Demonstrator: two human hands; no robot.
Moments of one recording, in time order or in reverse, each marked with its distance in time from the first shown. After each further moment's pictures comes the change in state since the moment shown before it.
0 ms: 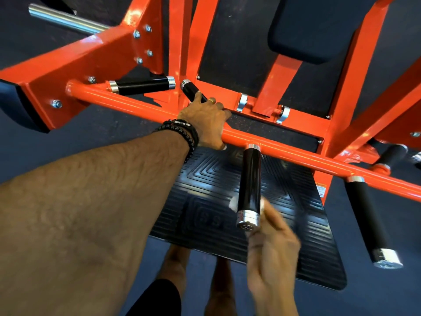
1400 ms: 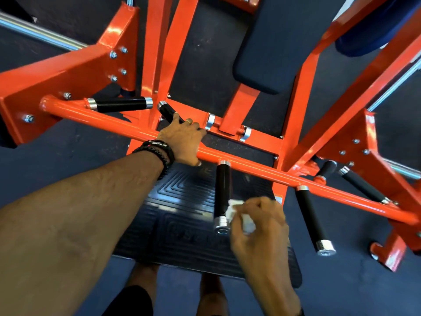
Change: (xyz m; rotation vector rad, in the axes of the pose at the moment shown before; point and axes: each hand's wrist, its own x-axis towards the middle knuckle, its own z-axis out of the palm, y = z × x) left_hand -0.002 0.000 0.001 -0.039 0.125 0.044; right_hand -0.017 -0.051 0.003 -1.272 -0.168 -1.010
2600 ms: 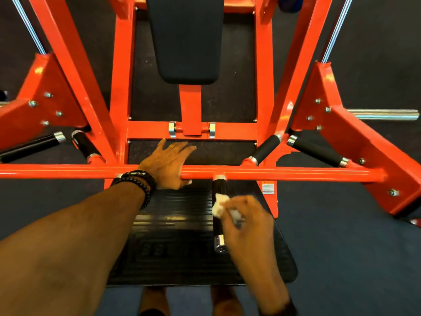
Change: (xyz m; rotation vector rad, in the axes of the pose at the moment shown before) left_hand 0.093 0.175 -0.011 -0.008 -0.144 0.078; right_hand 0.009 0.183 -0.099 0.353 0.068 0.330
